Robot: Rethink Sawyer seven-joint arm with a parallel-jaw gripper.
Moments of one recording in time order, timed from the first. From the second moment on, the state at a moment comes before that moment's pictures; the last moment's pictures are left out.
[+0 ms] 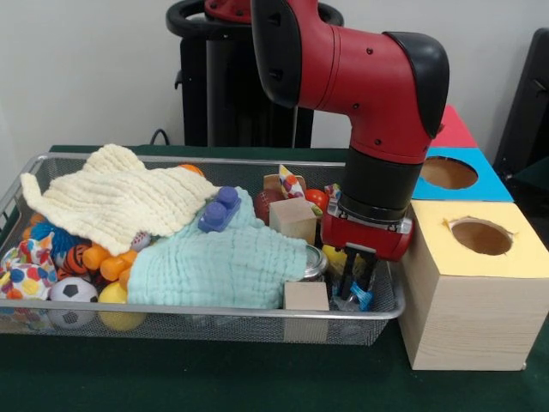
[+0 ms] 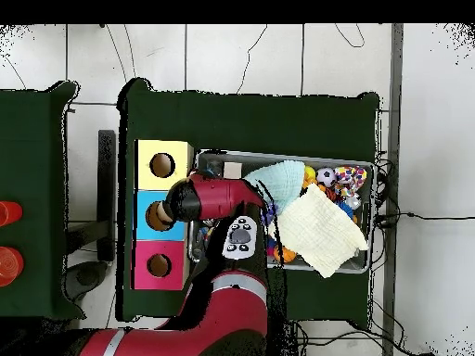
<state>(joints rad) 0.04 -0.32 -0.15 1.40 -0.08 0.27 2.11</state>
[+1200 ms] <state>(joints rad) 0.06 -0.48 -0.16 1.53 -0.02 0.41 2.11</state>
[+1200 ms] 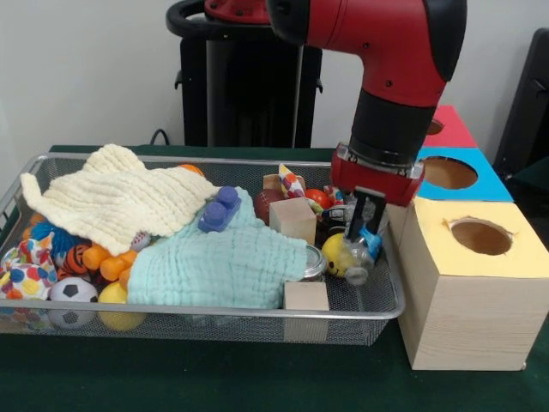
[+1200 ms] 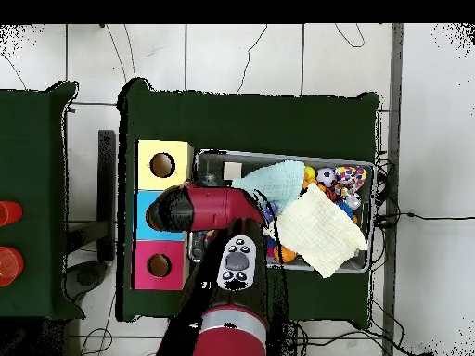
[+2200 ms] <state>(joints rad) 0.16 -0.74 -0.17 1.67 0.10 0.77 2.11</state>
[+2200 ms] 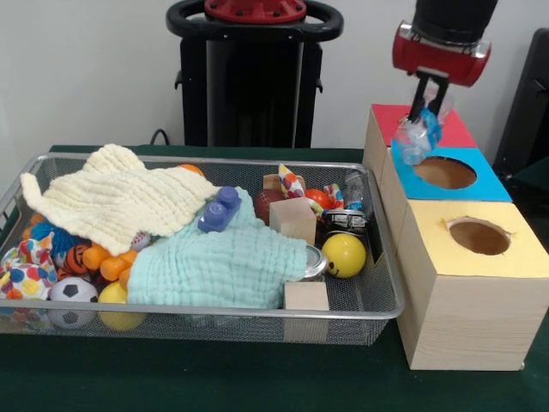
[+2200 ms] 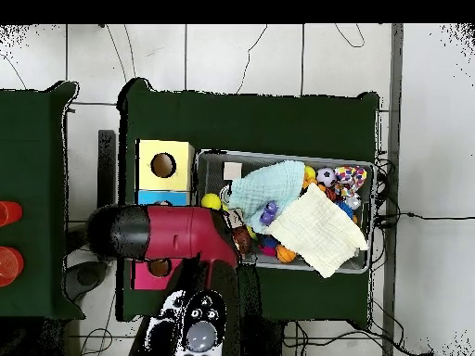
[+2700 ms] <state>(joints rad) 0.26 -0.76 -0.17 1.67 0.18 0.81 2.11</state>
